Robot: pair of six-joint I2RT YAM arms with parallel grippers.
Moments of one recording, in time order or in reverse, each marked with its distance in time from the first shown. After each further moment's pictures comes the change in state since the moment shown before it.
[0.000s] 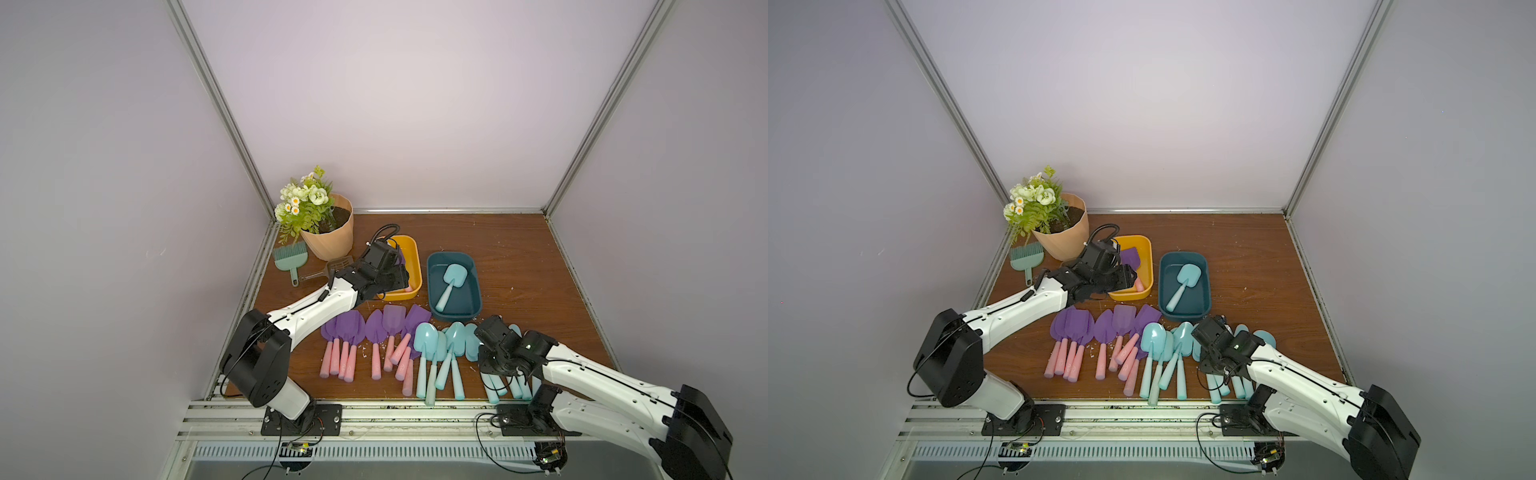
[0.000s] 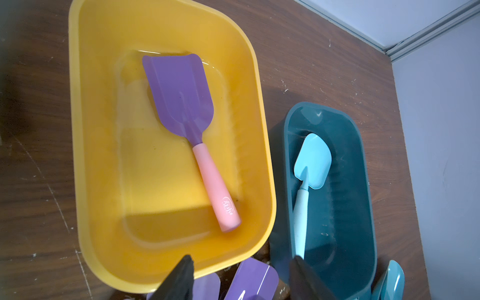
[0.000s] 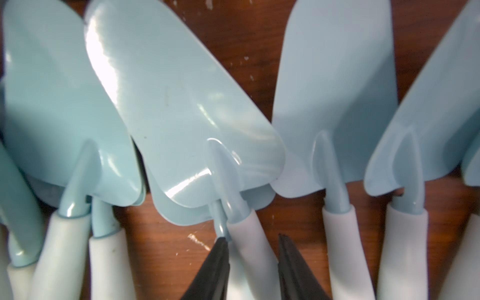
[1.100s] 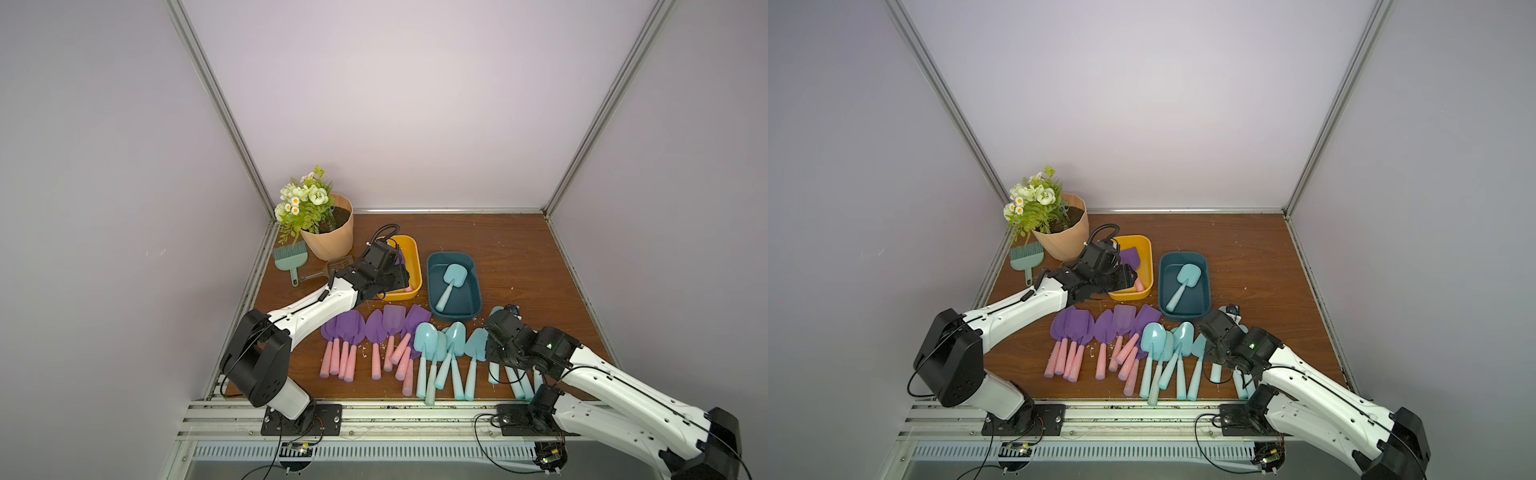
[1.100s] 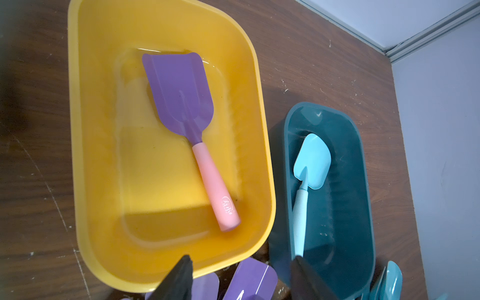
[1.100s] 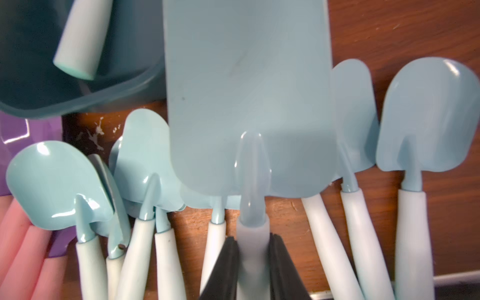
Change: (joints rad) left arm 0.000 0.000 0.000 0.000 0.003 -0.004; right arm 0.000 -0.109 0.180 -0.197 0.138 0.123
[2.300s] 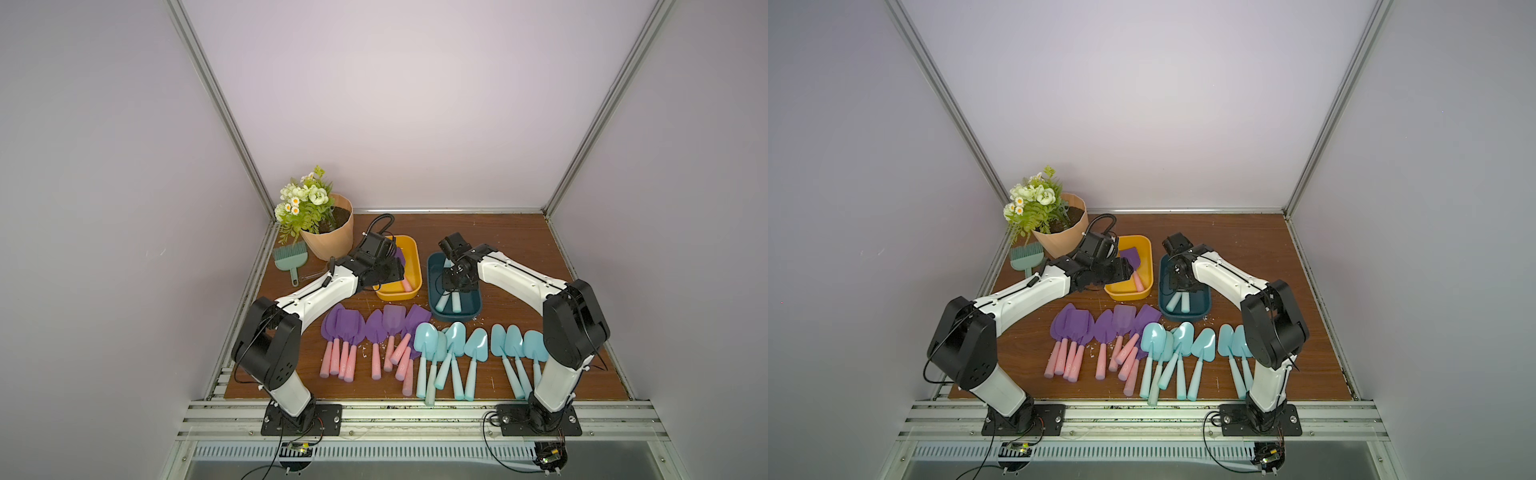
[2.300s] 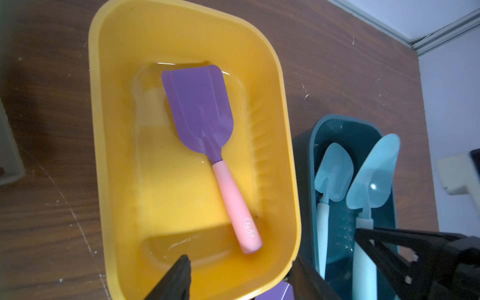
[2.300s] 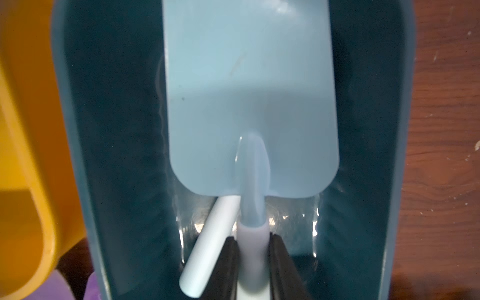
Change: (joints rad) left arm 0.089 0.098 0.092 -0.049 0.052 0.071; right arm -0.279 0.943 0.682 0.219 -0.121 -0.487
